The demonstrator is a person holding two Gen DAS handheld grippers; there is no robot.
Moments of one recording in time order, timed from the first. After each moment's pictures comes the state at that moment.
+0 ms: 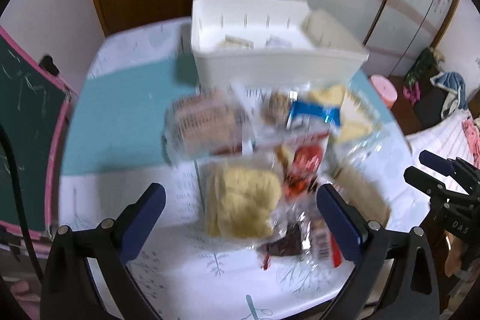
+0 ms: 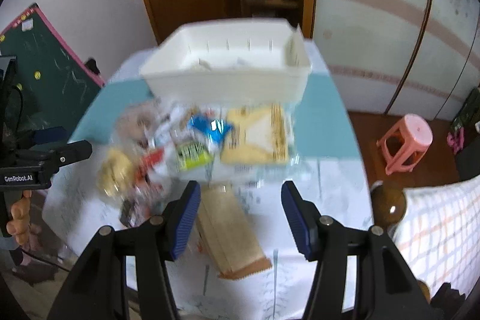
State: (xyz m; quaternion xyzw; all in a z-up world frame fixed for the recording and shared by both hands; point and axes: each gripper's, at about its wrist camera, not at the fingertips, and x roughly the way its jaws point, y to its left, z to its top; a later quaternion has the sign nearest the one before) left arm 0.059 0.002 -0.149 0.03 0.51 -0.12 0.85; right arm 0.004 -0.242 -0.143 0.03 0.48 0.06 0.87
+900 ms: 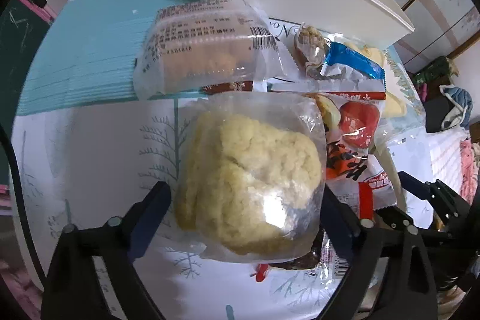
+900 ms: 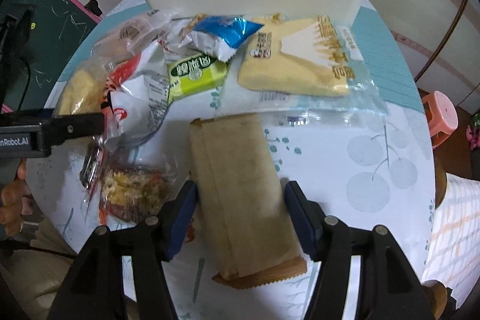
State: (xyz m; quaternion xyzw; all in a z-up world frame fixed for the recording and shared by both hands) left arm 0.084 0.006 -0.230 -0.05 0.61 -0.11 0.78; right arm 0.027 -0.215 -0.225 0.00 0.57 0.11 0.82
